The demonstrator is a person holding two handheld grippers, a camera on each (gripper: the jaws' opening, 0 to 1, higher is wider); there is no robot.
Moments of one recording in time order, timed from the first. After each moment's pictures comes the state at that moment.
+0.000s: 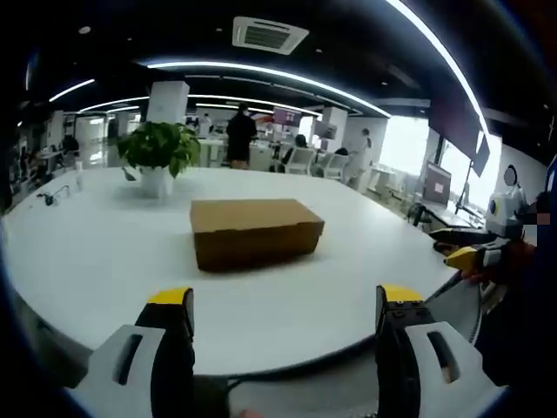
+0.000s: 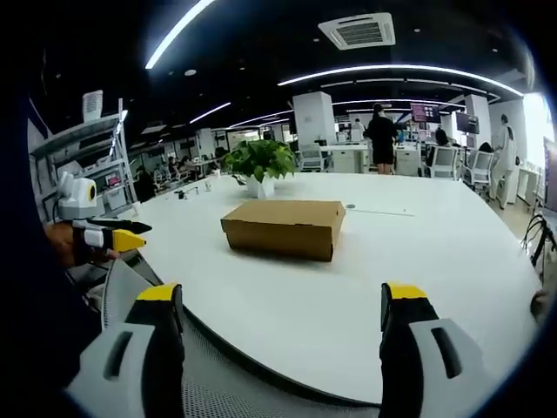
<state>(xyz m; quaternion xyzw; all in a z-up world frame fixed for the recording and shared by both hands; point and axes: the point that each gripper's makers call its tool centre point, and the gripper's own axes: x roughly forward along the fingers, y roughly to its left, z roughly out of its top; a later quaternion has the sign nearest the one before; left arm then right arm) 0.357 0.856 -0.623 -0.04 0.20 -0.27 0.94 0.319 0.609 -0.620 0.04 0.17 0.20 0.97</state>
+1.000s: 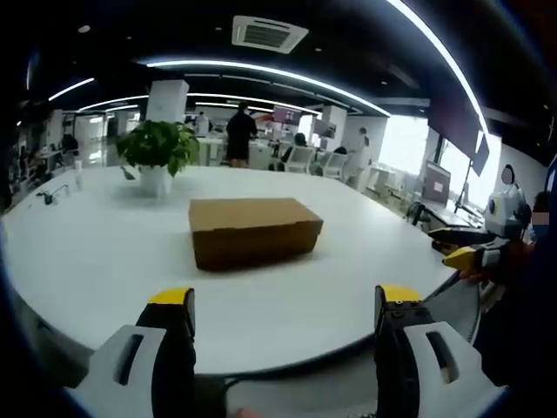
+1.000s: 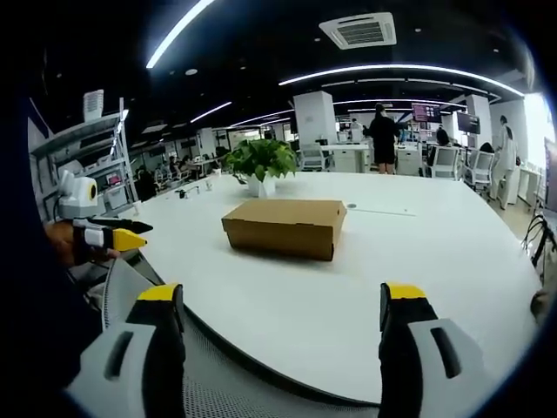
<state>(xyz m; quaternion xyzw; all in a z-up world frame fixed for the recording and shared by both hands) 0.354 0.853 -0.623 -0.04 0.20 -0.27 0.94 0.319 0.609 -0.621 0.03 0.17 0.20 0.96</state>
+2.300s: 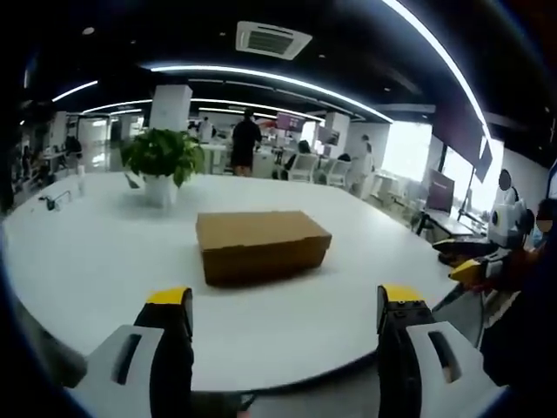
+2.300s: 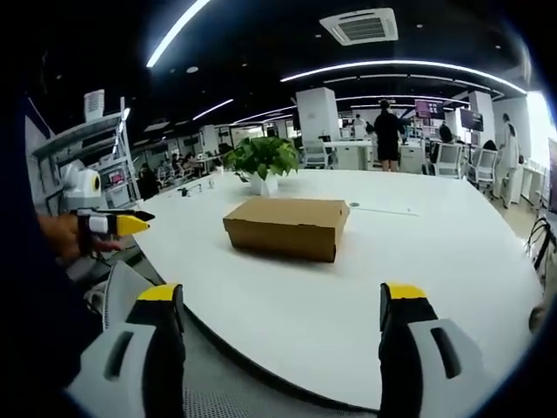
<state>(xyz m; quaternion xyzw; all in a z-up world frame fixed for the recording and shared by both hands) 0.388 0.870 -0.598 -0.05 0.18 -0.26 0.95 0.334 0.607 -0.611 0.02 0.18 0.21 0.96</state>
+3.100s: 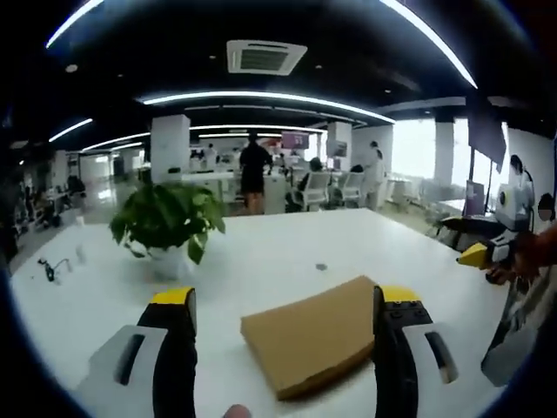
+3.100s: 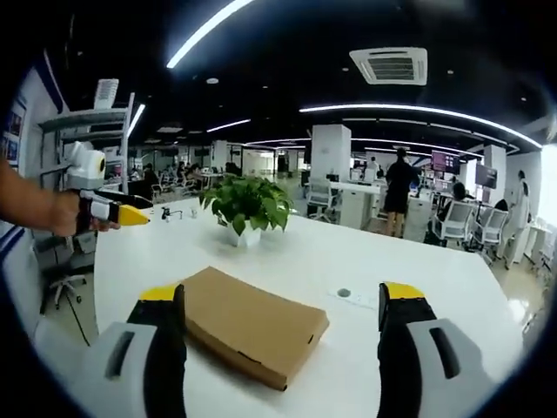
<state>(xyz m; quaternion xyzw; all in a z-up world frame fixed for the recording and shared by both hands) 0.605 0.878 -0.541 0.01 0.14 -0.24 0.96 0.572 0.619 -0.544 -0.04 0.10 0.22 0.97</state>
